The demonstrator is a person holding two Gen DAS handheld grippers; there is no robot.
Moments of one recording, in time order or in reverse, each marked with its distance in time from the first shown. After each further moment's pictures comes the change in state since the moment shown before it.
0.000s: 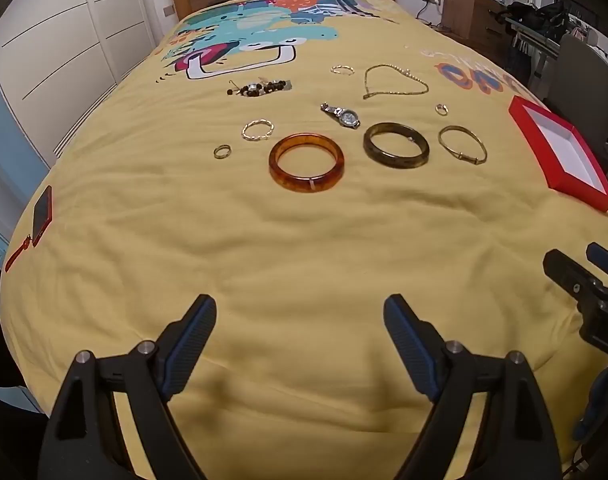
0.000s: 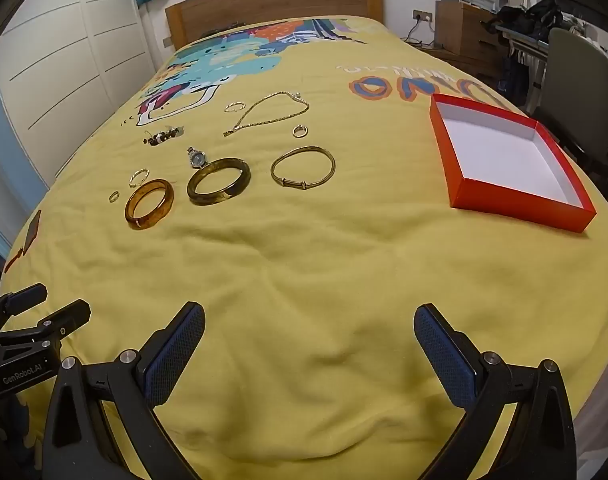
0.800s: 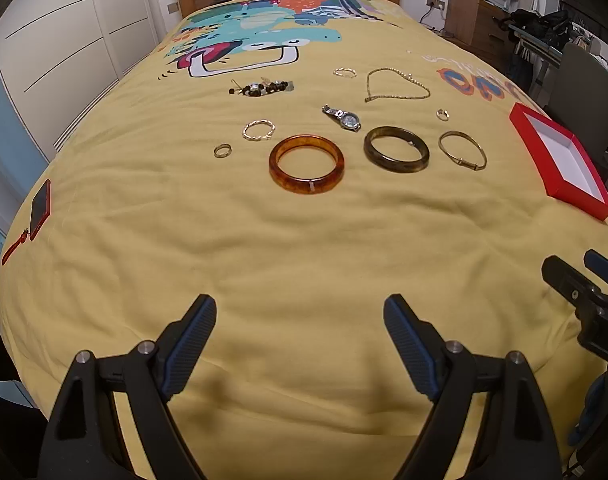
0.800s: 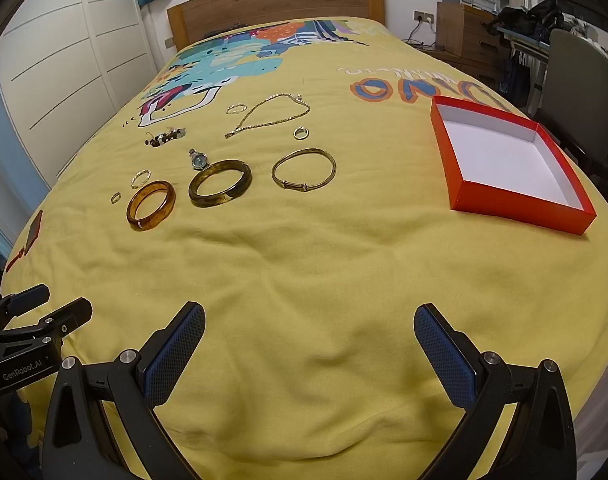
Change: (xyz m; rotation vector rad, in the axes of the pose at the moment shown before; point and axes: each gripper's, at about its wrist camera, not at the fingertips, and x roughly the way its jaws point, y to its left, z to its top) left arm -0.003 0.001 0.002 -0.022 -0.003 -0.009; right arm -0.001 0.001 0.003 -0.002 -0.002 -0.004
